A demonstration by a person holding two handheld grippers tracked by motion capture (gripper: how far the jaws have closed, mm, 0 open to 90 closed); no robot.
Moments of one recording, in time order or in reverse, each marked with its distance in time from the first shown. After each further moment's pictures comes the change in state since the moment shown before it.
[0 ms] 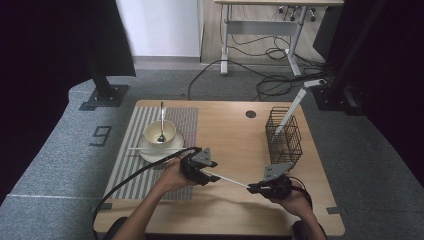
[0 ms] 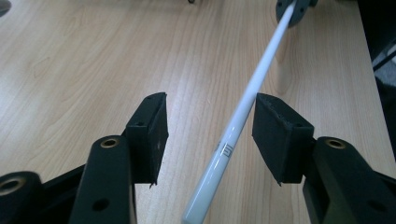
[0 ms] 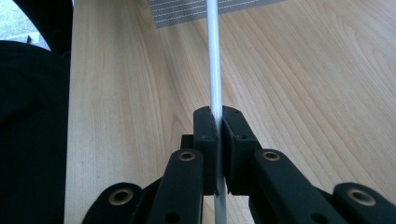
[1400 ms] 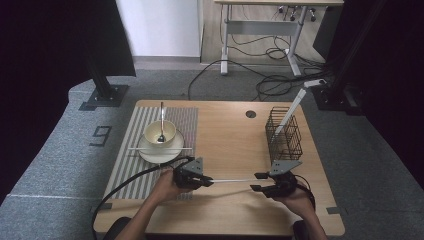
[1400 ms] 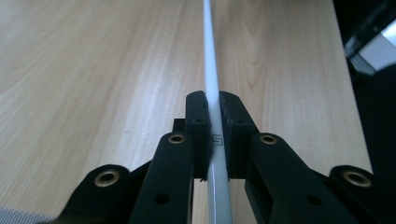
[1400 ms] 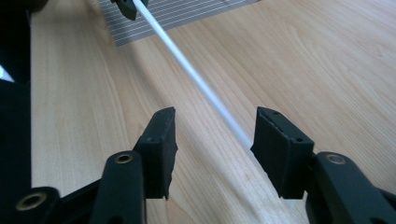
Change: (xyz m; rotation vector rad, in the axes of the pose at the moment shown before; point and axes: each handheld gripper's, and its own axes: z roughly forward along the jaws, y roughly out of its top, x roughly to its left) left arm -0.012 -0.037 -0.003 -0.043 -0.035 -0.061; right arm -0.010 -0.010 -0.010 -0.068 -0.124 0.112
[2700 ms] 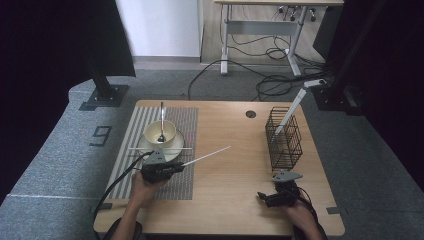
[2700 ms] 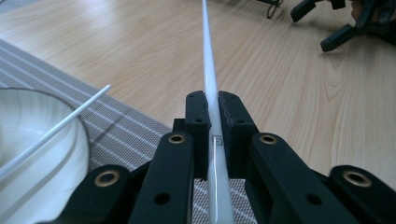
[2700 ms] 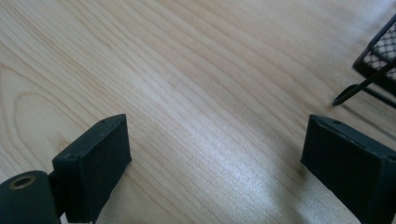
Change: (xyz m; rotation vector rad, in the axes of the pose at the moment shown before) left arm 0.021 -0.074 -0.062 -0.231 0.255 -0.246; right arm -0.003 -0.062 0.021 0.113 -0.313 0.175
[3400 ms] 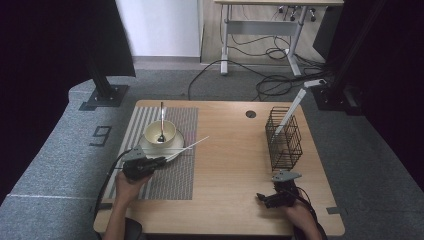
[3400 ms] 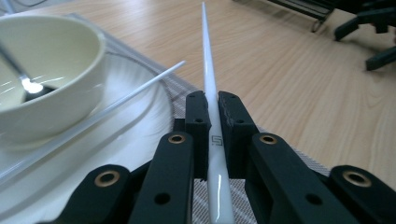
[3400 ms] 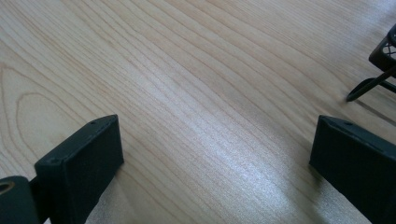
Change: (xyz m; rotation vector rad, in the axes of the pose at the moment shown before) left arm 0.034 -0.028 -0.039 -0.049 0.115 -0.130; right arm 0.000 -0.001 0.004 0.002 0.023 0.024
